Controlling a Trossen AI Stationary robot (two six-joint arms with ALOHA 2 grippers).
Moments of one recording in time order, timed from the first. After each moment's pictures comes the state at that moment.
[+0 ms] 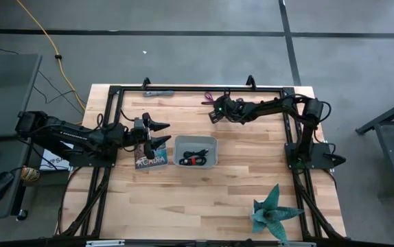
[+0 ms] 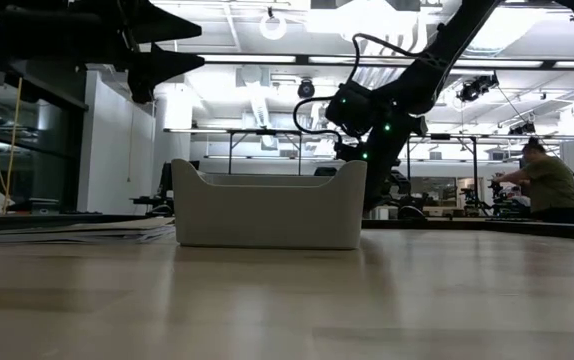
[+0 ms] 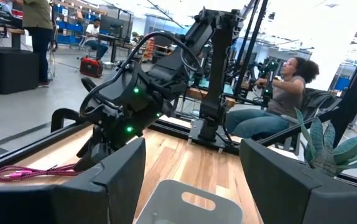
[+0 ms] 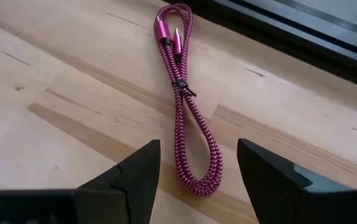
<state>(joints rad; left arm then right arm) 0.06 0.92 0.24 0.75 -0.26 -0.21 -0.42 1.87 0.98 -0.04 0.43 0.49</state>
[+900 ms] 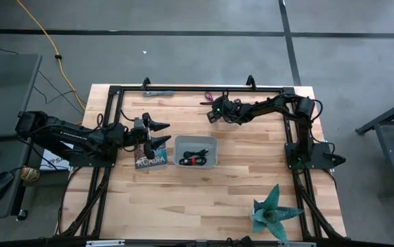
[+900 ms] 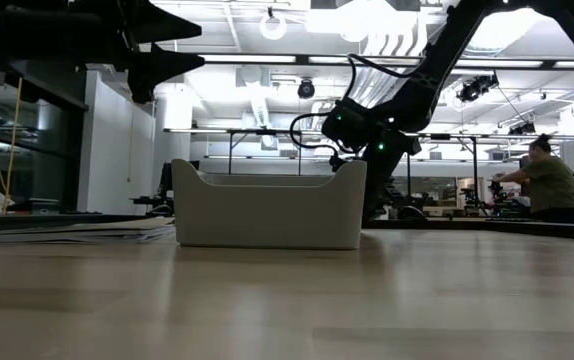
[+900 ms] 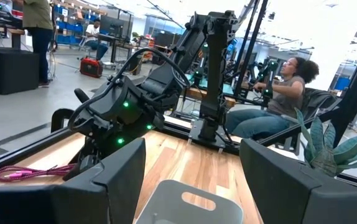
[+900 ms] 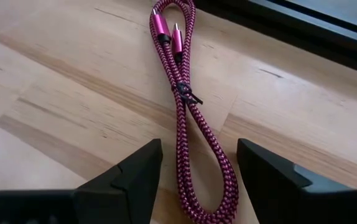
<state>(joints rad) 0.06 0.92 0.24 0.75 -0.26 -0.21 -0.44 1.99 0.99 0.06 0.43 0.49</state>
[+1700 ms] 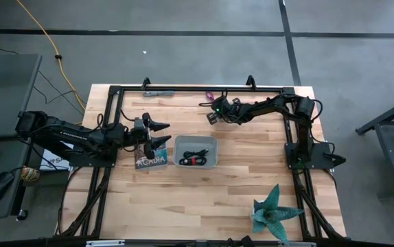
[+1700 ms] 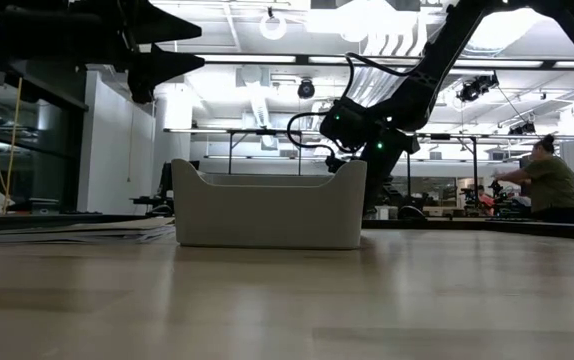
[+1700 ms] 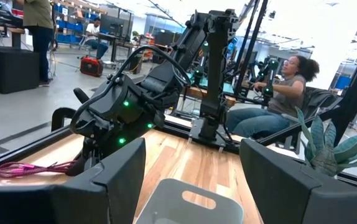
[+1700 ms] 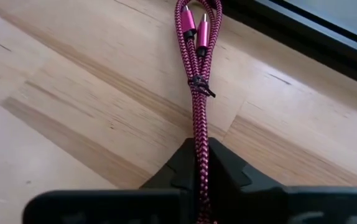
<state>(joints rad) 0.06 0.92 0.24 0.75 -0.26 -0.21 -0.44 1.99 0.99 0.03 0.43 0.41</state>
